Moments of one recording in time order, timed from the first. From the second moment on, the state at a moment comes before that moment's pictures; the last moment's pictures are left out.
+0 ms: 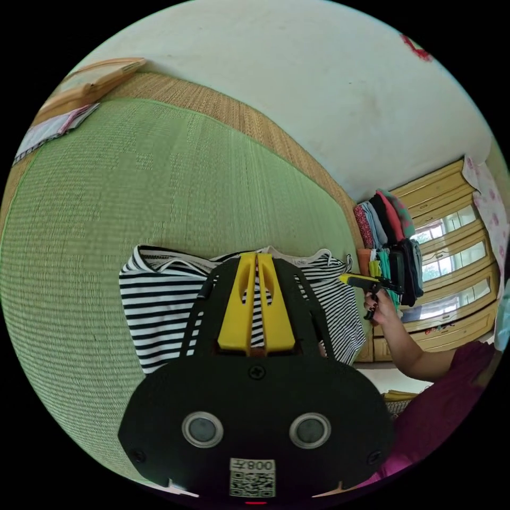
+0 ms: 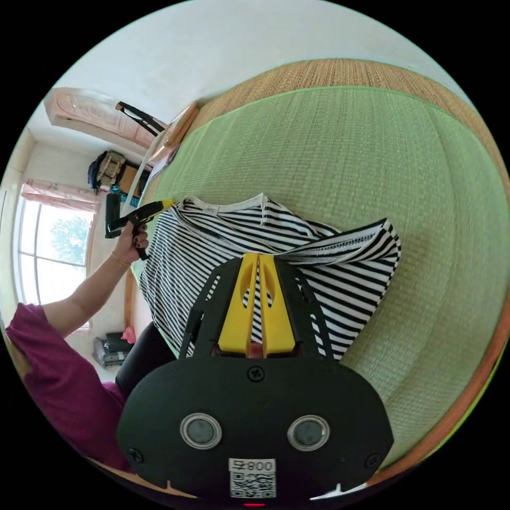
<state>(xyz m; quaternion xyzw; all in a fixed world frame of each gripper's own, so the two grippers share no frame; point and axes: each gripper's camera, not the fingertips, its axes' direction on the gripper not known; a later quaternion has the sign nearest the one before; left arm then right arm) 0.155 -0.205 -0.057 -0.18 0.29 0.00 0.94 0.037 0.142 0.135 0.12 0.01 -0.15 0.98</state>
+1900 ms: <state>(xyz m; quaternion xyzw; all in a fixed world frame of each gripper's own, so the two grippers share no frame) 0.302 -0.245 -0.102 -0.22 0.28 0.17 0.92 0.045 0.152 0.087 0.18 0.03 -0.12 0.98</state>
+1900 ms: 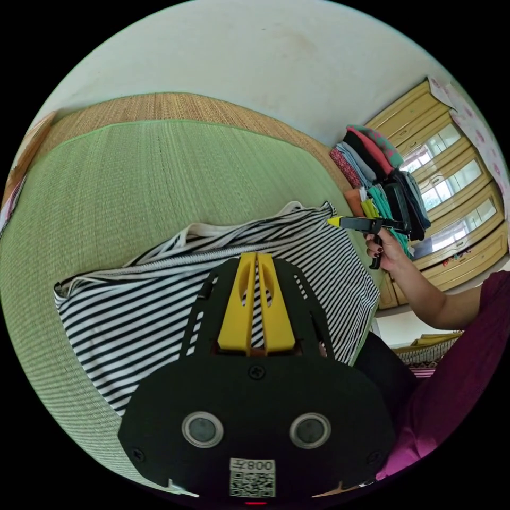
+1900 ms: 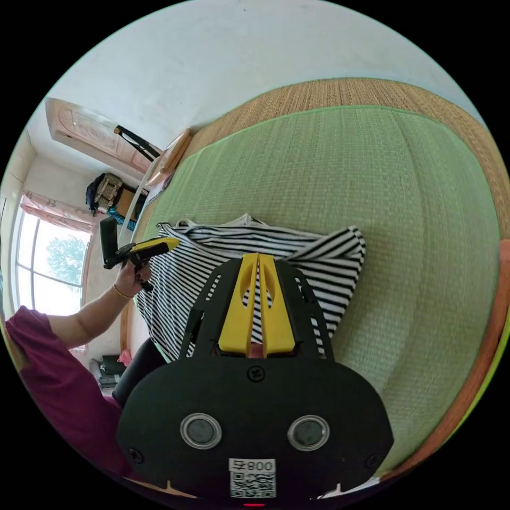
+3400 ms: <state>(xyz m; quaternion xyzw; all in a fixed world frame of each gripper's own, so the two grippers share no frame) 0.304 -0.192 0.007 -0.25 0.34 0.08 0.90 0.096 0.108 0.073 0.17 0.00 -0.09 0.98</state>
